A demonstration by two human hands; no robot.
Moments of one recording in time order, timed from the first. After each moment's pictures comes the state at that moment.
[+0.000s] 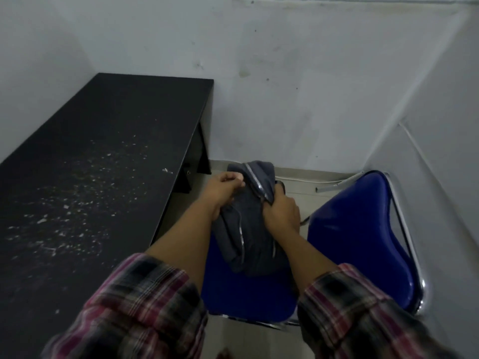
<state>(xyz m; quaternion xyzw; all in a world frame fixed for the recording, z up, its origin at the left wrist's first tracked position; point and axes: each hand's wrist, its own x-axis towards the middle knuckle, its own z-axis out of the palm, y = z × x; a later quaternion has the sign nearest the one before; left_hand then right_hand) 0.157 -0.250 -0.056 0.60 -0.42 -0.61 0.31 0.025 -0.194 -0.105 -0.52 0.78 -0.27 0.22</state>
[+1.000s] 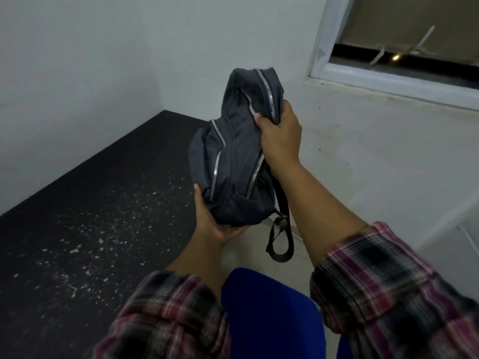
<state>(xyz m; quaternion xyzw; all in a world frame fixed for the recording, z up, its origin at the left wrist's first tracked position) 0.257 -0.353 -0.021 0.35 0.06 -0.75 0.55 0.150 -0.412 0.112 -0.56 0.49 -0.60 0.29</state>
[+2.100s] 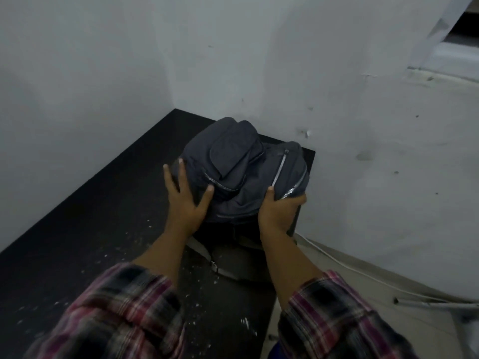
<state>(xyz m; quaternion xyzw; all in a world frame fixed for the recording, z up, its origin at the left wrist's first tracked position) 0.461 -0.621 -0.118 0.66 -0.57 -0.20 0.45 0.290 -0.645 -0.102 -0.28 0.75 -0.49 0.35</state>
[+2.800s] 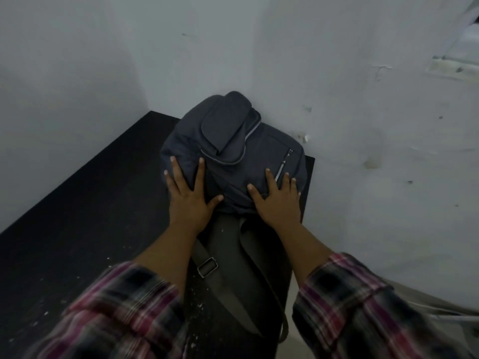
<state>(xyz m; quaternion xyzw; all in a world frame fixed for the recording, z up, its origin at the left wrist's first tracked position) 0.433 -0.744 -0.176 0.73 -0.64 -0.08 0.23 0.234 -0.766 -0.162 -0.65 0.71 -0.15 0.20</state>
